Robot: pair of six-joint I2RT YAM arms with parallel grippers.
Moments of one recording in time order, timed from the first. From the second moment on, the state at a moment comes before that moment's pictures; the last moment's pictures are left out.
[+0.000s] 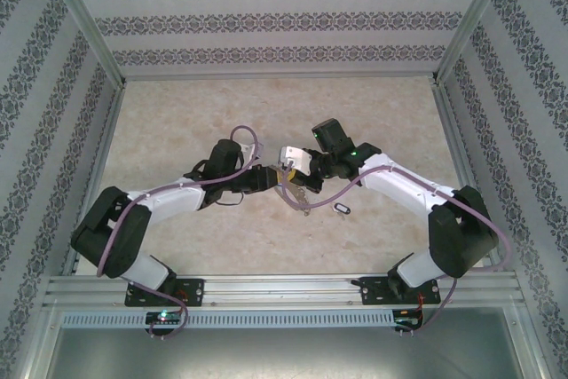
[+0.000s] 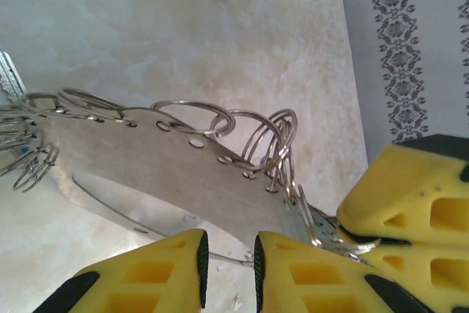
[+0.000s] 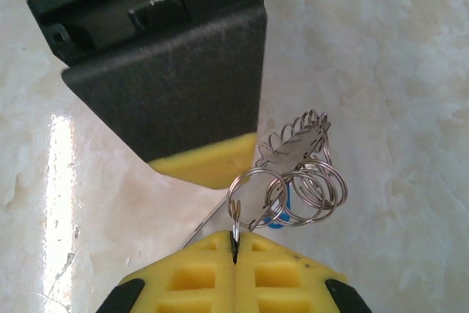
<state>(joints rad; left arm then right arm) -0.52 1.52 0.71 0.18 0.57 -0.78 0.58 1.50 1.03 -0.46 -0.49 -0.71</state>
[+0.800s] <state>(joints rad) -0.50 1.49 0.67 0.27 0.59 -0.81 0.58 1.51 1.03 -0.46 -0.52 -0.71</state>
